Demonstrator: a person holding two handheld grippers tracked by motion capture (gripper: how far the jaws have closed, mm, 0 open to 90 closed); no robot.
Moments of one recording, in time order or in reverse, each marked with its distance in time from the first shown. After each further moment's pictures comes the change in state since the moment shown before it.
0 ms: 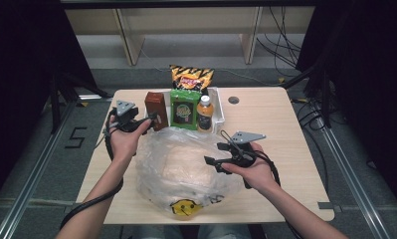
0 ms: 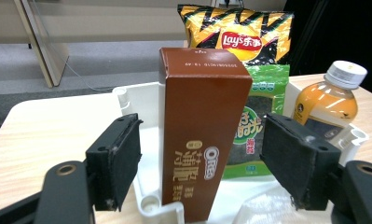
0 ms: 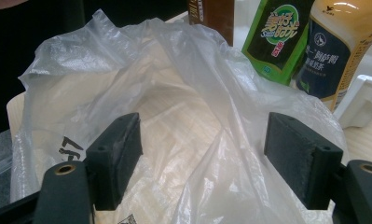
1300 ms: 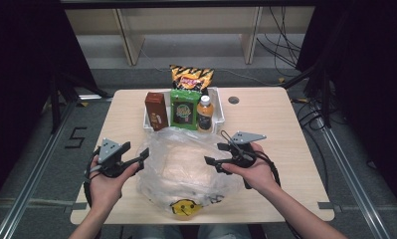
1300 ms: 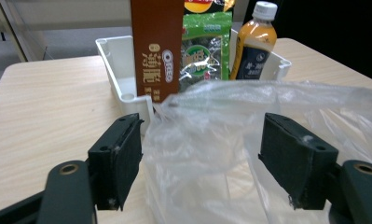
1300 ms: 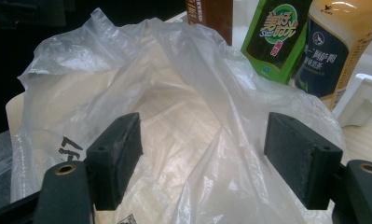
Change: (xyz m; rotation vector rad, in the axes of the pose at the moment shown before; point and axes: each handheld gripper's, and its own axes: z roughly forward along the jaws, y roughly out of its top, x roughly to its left) left arm -0.020 -0.060 -0.105 0.049 -0.076 0.026; right arm 0.003 -0.001 0.000 -0.001 0.008 0.036
